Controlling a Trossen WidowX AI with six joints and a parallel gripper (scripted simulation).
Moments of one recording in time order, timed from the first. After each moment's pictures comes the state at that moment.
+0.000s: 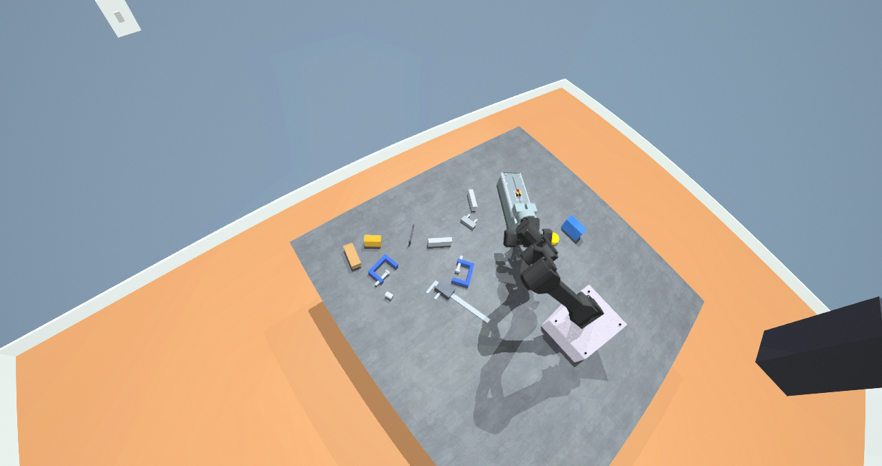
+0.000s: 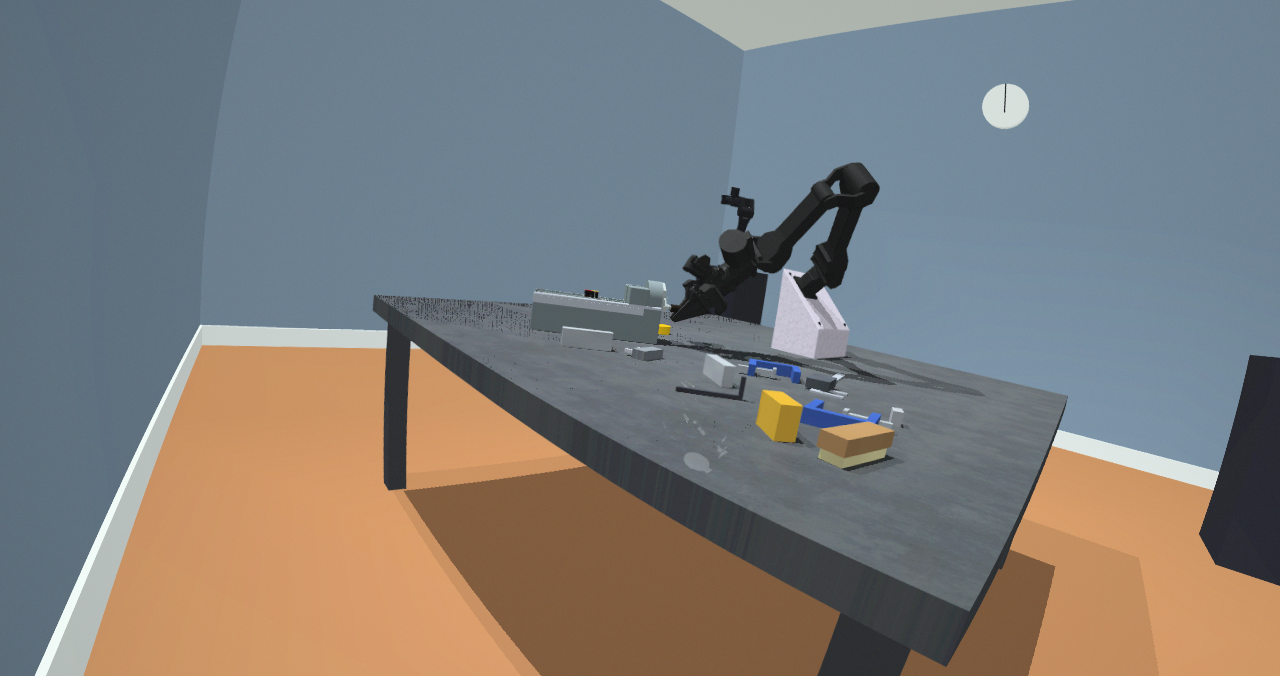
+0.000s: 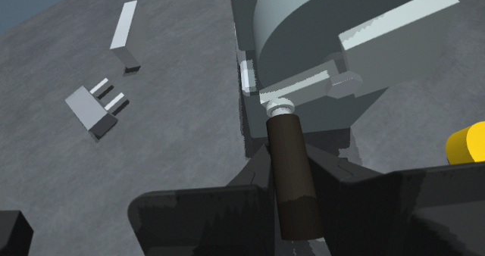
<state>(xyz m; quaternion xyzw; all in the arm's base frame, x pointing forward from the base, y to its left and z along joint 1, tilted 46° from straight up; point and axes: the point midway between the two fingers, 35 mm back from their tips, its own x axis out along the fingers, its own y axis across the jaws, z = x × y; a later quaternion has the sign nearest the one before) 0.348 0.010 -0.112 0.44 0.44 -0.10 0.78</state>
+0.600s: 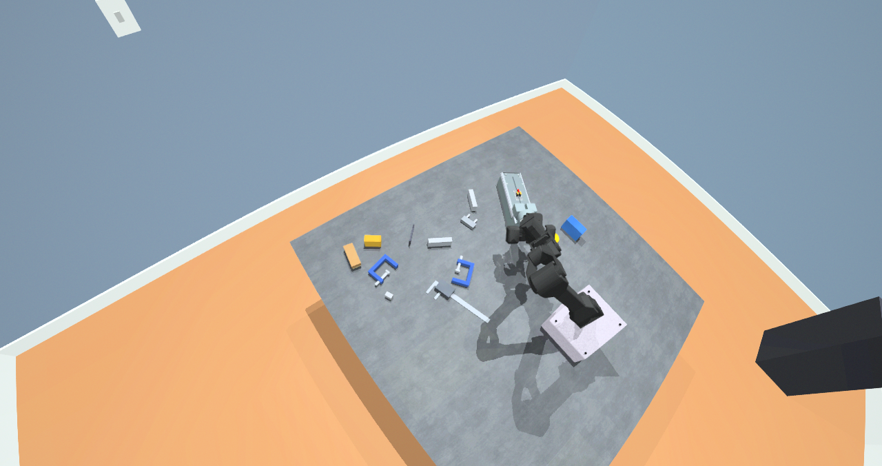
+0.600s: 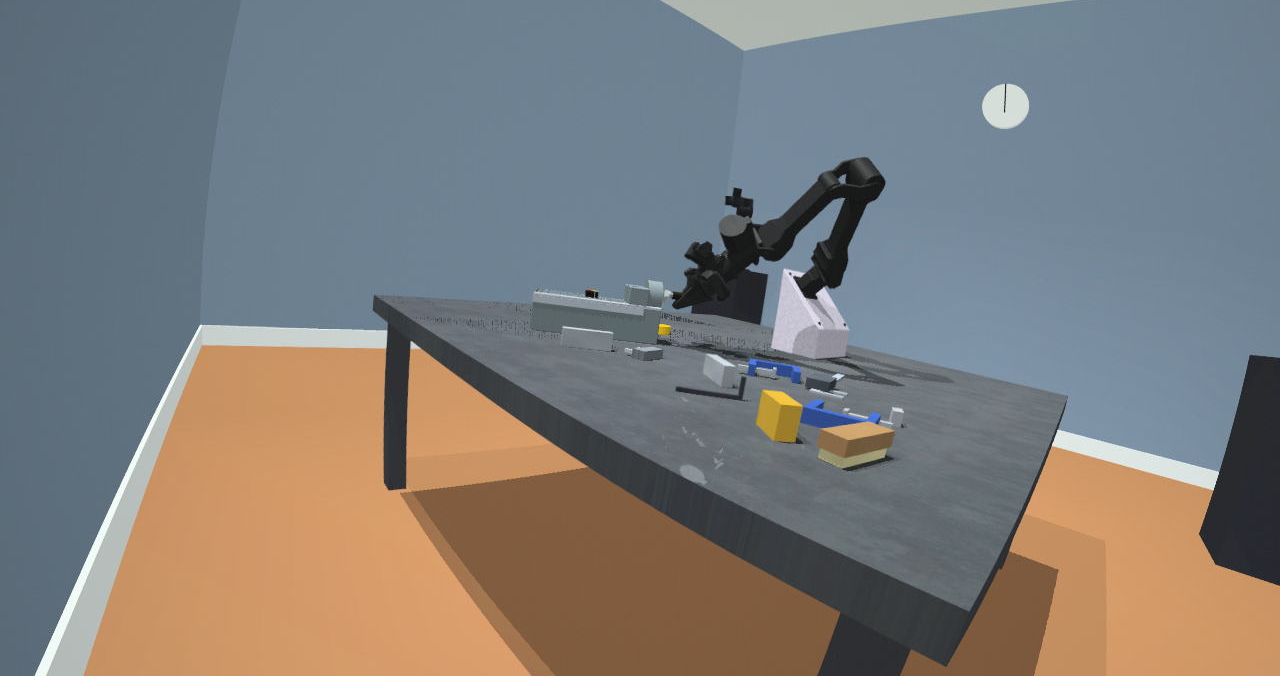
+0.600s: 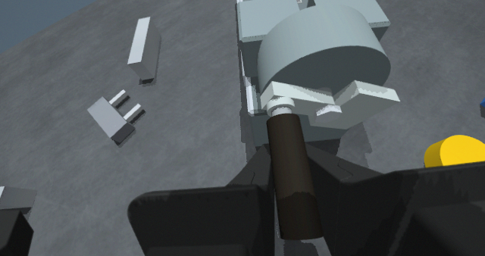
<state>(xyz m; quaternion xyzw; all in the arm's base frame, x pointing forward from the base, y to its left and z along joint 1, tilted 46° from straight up) 0.349 -0.010 -0.093 0.44 0.44 -0.09 0.78</state>
